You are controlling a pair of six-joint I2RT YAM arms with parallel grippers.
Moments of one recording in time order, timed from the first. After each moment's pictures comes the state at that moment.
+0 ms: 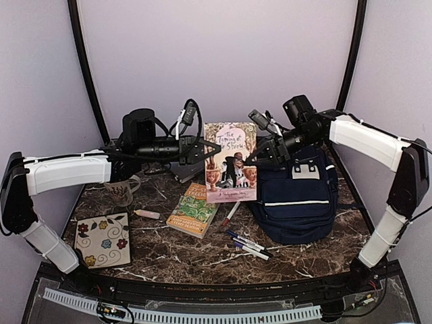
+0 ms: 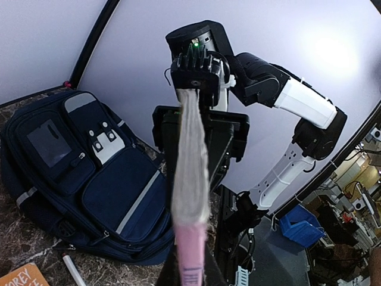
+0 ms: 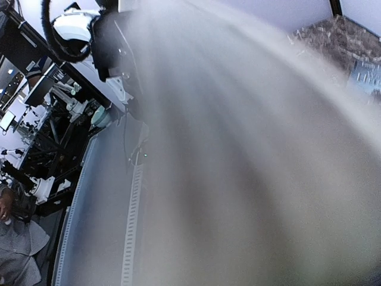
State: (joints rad) left arm -0.73 1.52 1.12 0.28 0.67 -0.51; right arm 0.51 1.67 1.50 -0.76 -1.15 -0.31
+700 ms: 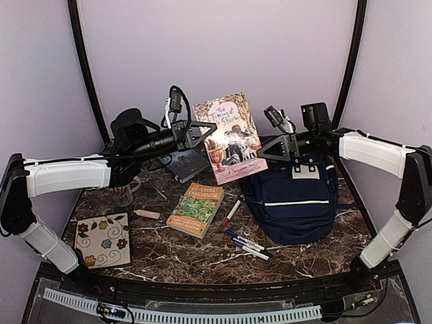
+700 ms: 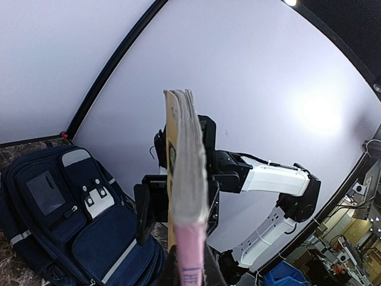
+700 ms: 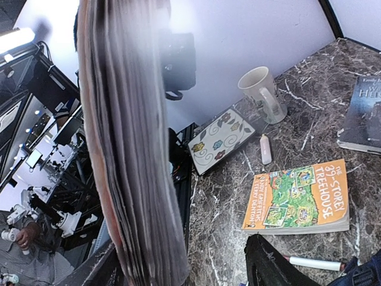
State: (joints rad) left arm -0.73 1.51 1.06 0.63 0.52 -0.75; right arm 0.42 1.58 1.23 -0.19 -1.32 0.14
